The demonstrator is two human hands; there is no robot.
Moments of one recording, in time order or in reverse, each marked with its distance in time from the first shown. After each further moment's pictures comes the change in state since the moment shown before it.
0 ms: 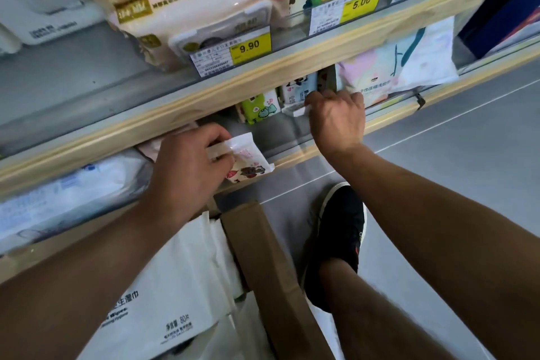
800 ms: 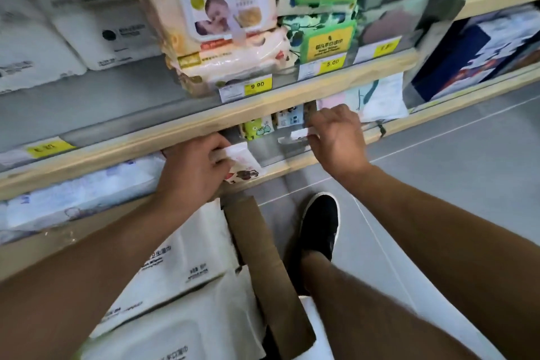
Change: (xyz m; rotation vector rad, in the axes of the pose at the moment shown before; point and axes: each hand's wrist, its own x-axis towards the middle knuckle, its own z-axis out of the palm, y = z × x) left_hand -0.031 0.021 -0.047 0.010 0.048 0.067; right_hand -0.034 0.003 -0.115 0.125 0.089 -0.186
